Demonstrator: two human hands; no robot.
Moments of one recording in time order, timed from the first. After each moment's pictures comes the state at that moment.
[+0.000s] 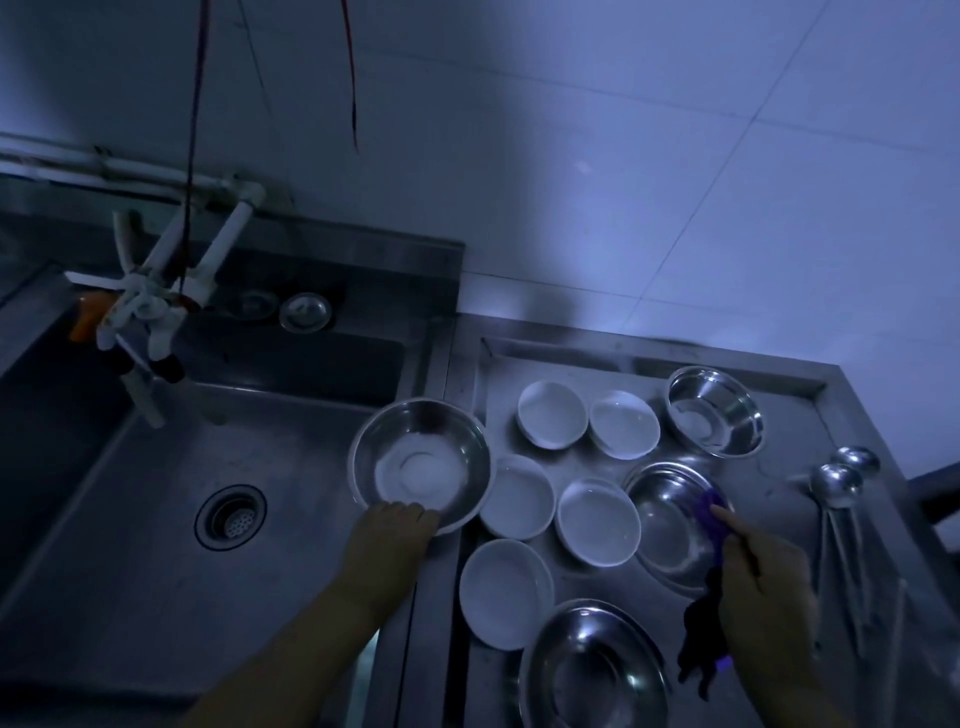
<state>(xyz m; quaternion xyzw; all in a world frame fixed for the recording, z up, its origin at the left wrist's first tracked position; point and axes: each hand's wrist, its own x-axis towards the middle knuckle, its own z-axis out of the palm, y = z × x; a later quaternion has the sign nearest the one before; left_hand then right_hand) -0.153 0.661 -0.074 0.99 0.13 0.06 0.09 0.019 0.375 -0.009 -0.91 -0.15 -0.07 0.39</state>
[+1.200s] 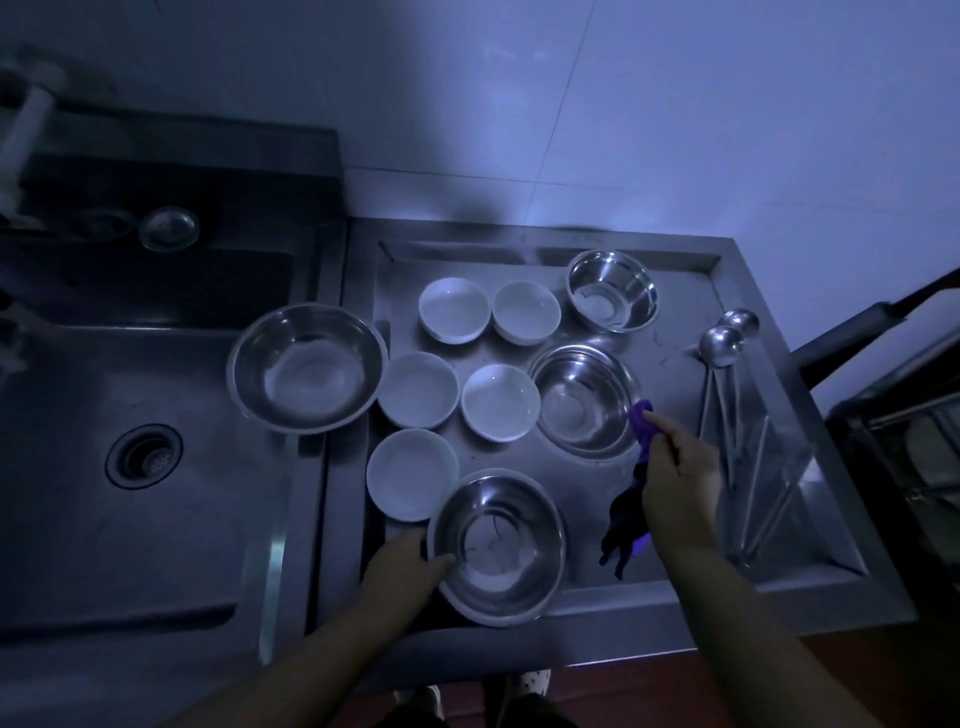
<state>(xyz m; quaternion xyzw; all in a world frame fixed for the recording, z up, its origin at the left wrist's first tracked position) -0.173 0.492 -0.116 0.81 0.31 -0.18 0.47 0.013 0.299 -0.033 -0.88 -0.04 -0.04 0.47</state>
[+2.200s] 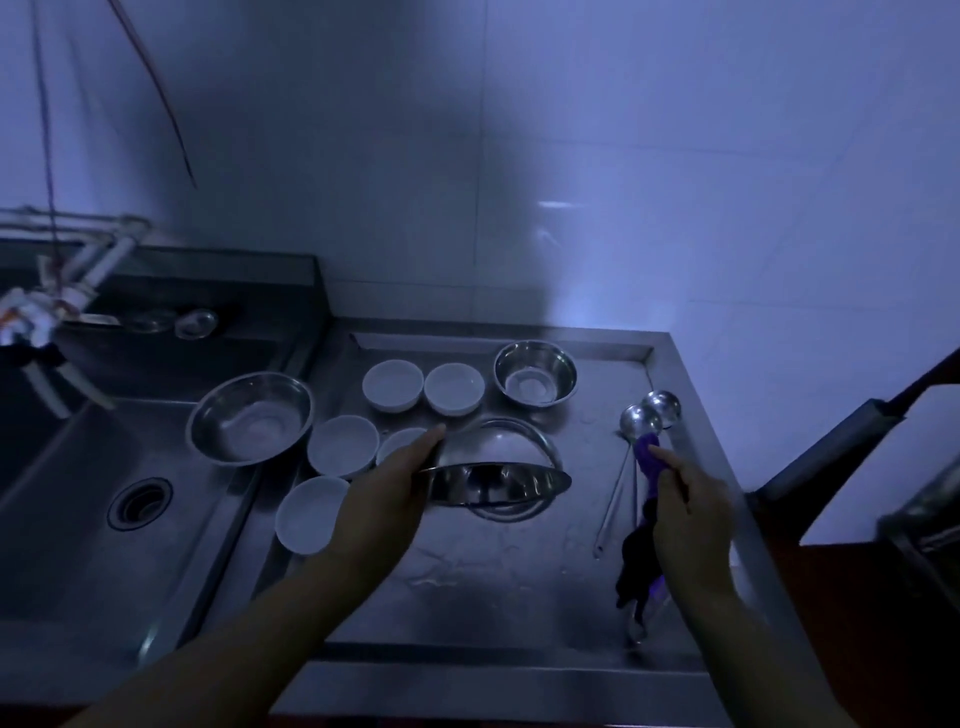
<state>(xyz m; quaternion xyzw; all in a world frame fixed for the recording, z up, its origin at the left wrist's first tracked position) -0.071 0.355 0.031 0.89 0.22 0.23 0.34 0.095 0.124 0.026 -0.85 -0.15 -0.08 0.50</state>
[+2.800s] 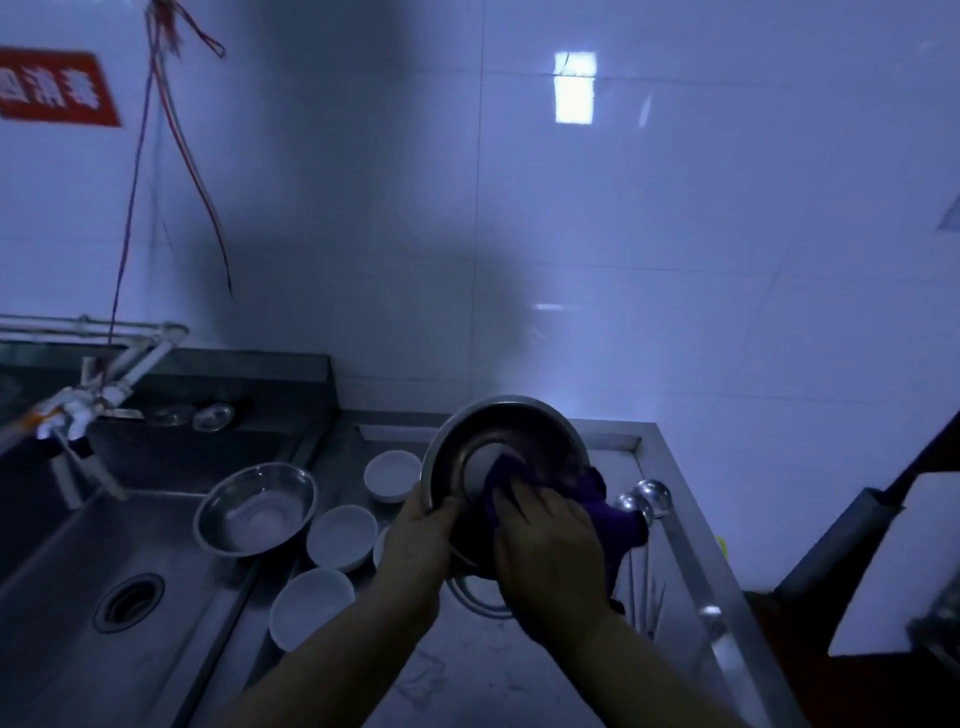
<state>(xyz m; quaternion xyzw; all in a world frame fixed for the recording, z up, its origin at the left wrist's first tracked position) -0.039 0.310 0.114 0.56 0.33 0.23 0.73 0.043 0.202 0.088 -0.83 -0.46 -0.26 0.18</state>
